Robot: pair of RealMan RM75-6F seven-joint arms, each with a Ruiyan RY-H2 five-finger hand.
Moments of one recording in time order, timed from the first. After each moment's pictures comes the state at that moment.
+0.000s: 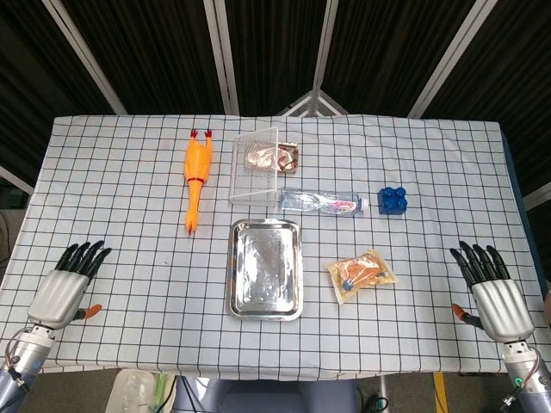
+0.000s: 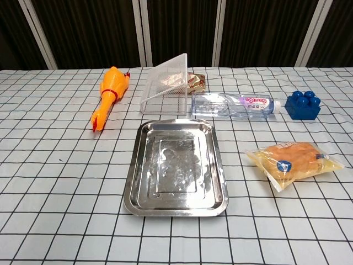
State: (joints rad) left arm -0.22 -1.22 0.03 -1.55 1.53 1.31 0.21; right arm 0.14 -1.17 0.01 -1.43 -1.61 1.47 -0.03
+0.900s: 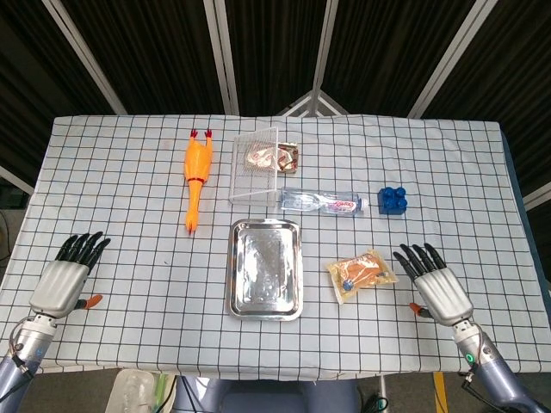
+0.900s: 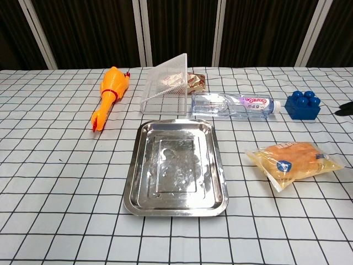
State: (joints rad) left arm -0.26 -1.25 -0.01 -1.50 1.49 1.27 0.19; right arm 0.31 -1.27 0.01 -1.44 -1.61 1.19 -0.16
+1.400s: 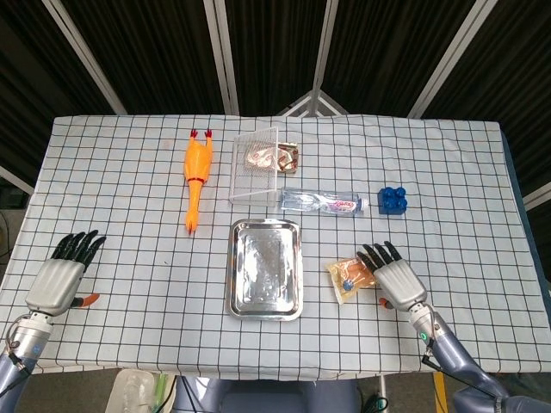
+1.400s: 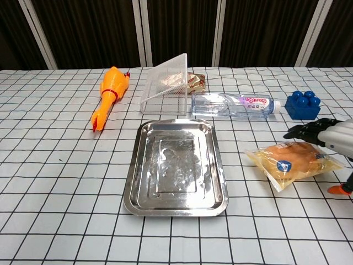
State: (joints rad) left arm -0.26 -1.23 -0.01 -1.50 1.46 1.26 0.16; right arm 0.44 -1.41 0.07 -1.43 -1.44 0.96 -0.37
